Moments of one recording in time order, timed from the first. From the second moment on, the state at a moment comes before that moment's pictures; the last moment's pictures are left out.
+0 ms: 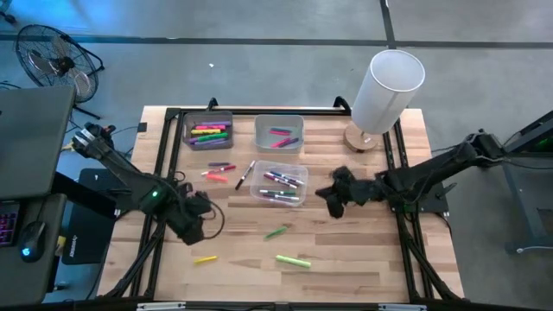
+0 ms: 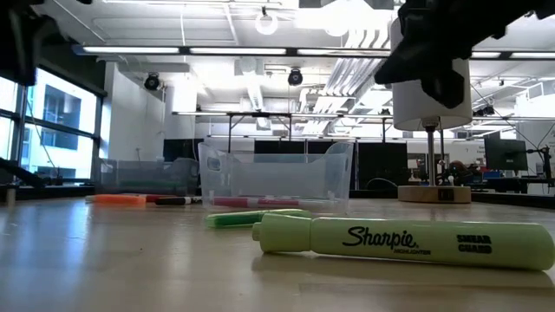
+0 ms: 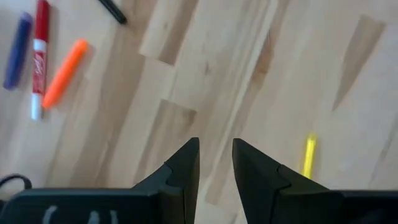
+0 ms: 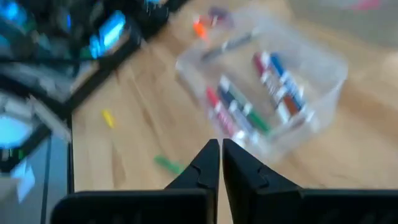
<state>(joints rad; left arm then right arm) -0.67 1.18 0.99 -1.12 -0.28 -1.00 0.29 1.11 0.61 -0.05 0.38 0.91</state>
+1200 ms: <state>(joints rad) -0.94 1.65 0.98 -0.74 -0.11 -1.41 0.86 1.68 1.18 -0.71 0.46 1.35</state>
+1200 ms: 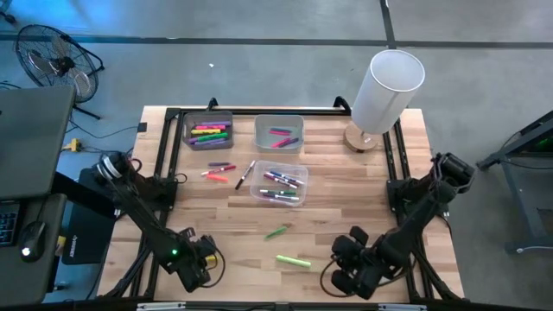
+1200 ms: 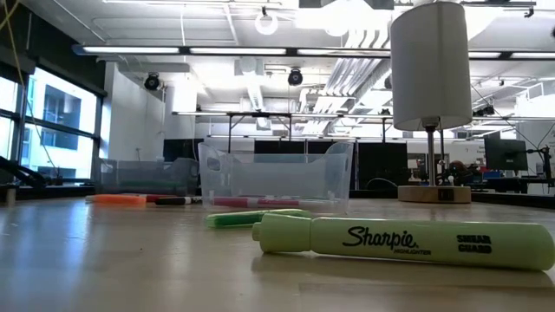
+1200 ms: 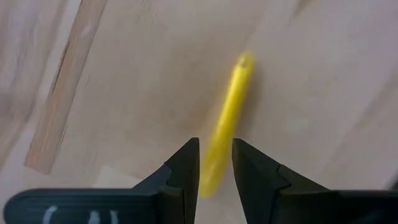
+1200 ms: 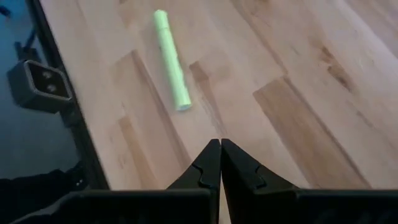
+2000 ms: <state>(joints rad) -0.78 1.78 1.01 -0.72 0.06 -1.33 0.95 1.67 1.16 -0.65 0.48 1.37</state>
